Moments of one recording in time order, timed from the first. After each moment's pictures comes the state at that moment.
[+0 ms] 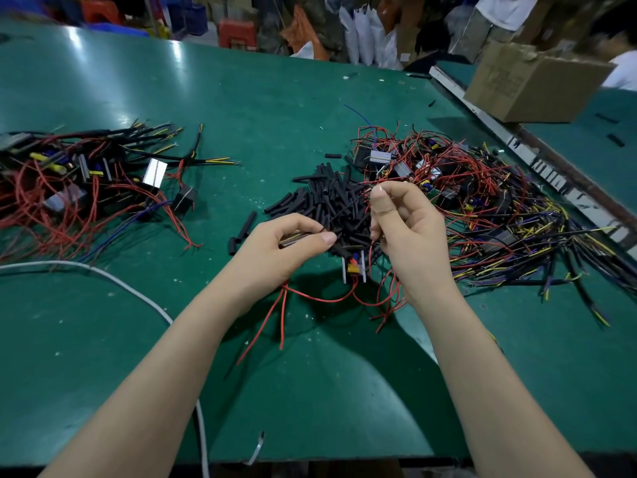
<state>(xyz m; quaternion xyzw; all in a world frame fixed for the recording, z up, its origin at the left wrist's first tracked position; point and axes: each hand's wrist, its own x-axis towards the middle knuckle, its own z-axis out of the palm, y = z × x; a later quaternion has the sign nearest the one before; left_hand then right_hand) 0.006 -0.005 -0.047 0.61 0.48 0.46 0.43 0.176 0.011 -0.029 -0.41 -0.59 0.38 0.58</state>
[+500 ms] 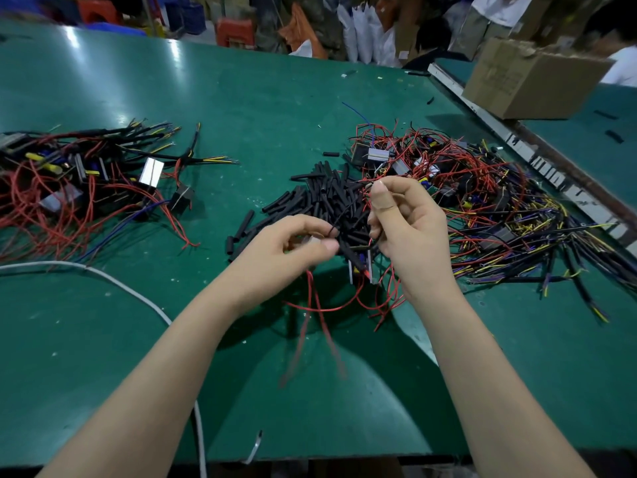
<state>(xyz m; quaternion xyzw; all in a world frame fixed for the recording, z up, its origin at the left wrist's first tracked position) 0.007 -0.006 -0.047 0.65 0.47 0.41 0.43 0.177 0.010 -0.026 -0.42 -0.57 0.39 0.59</state>
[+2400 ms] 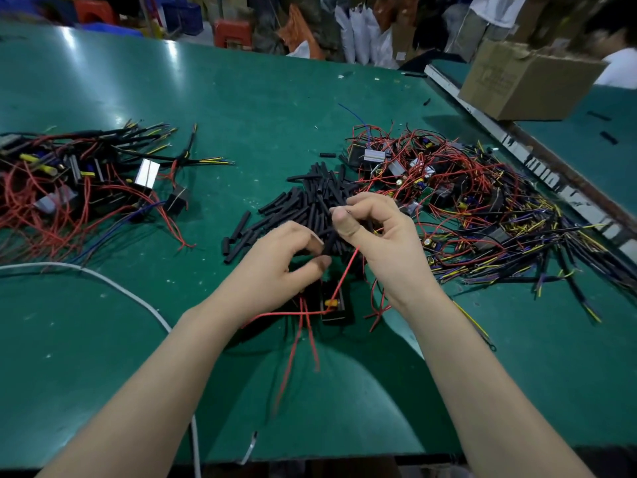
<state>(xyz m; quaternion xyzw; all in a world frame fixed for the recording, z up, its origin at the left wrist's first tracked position) 0.008 -0.003 -0.060 0.78 0.47 0.35 0.20 0.167 0.007 -0.033 -0.44 -0.62 0.38 0.52</state>
